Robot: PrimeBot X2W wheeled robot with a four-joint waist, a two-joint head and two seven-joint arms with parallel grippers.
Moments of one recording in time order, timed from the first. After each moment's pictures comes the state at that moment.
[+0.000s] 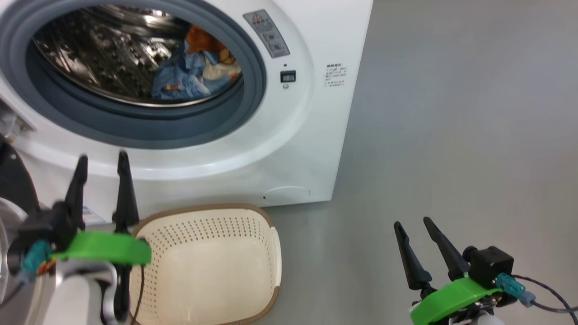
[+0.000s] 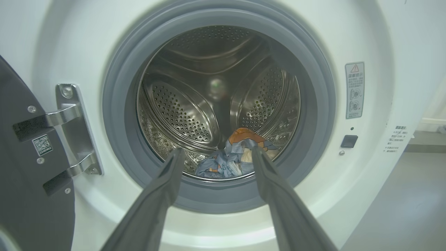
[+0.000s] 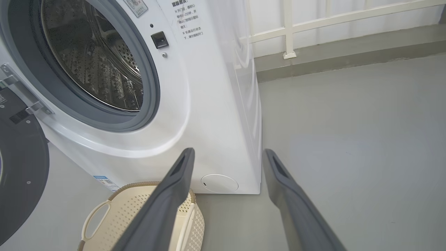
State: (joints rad) left arm -0.33 0.09 -0.01 0.24 -0.27 -0.08 -0.26; right arm -0.13 -0.05 0.10 0.30 0.30 0.13 -0.26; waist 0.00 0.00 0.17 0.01
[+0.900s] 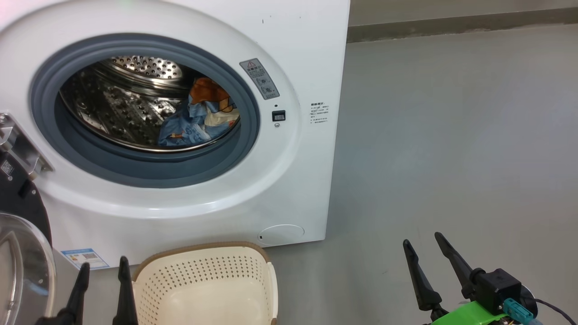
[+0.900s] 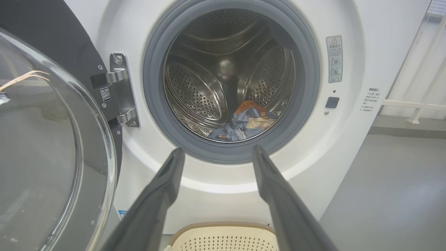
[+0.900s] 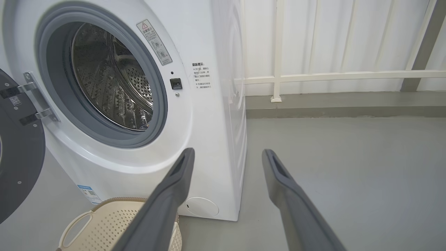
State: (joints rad) left arm 0.08 0.05 0.08 0.06 -0.21 -0.06 -0.26; right arm 0.00 -0.05 0.06 0.17 0.16 0.13 -0.26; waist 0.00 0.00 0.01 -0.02
